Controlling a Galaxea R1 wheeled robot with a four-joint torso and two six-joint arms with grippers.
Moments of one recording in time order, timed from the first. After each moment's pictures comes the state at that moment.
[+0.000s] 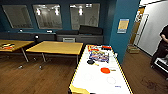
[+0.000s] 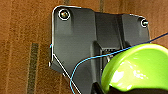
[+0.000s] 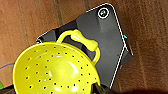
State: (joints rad) left arm 1.45 2.71 -2.31 0.75 0.04 -0.79; right arm -1.46 2.48 -2.02 0.14 0.02 0.14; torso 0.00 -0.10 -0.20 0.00
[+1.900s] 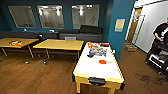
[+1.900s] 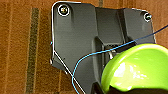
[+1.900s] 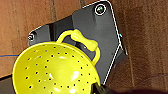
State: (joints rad) left arm 1.47 2.76 -2.40 0.77 0.03 -0.78; right arm -1.48 2.56 -2.15 0.08 0.01 0.14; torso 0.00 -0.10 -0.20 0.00
